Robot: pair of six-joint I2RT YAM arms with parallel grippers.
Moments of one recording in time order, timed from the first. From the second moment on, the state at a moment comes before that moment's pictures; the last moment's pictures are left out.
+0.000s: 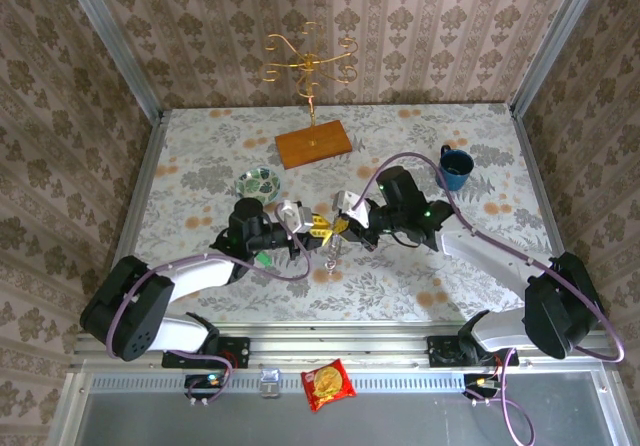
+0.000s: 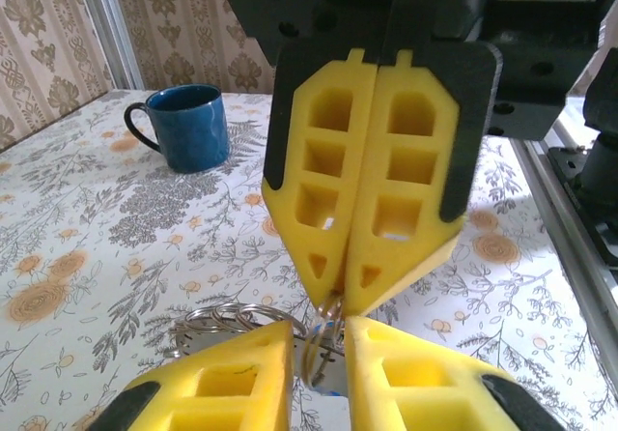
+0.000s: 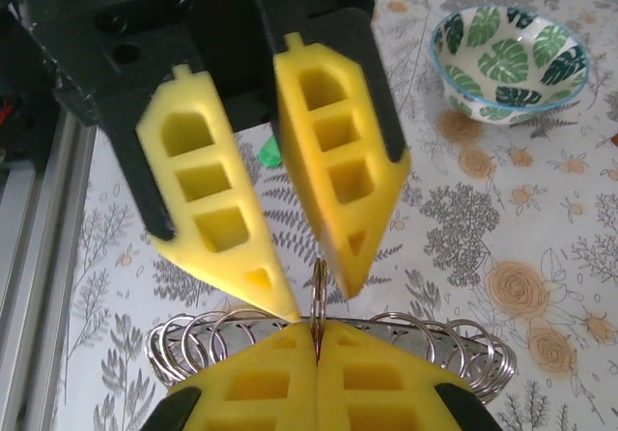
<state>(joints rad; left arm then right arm) -0.62 1.35 0.45 0.67 0.81 0.21 0.61 1.36 0.93 -0.31 -0.56 -0.53</state>
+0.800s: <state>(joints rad) -0.63 1.32 0.49 0.48 0.83 0.33 0.61 1.36 0.92 -0.39 -0.49 -0.55</state>
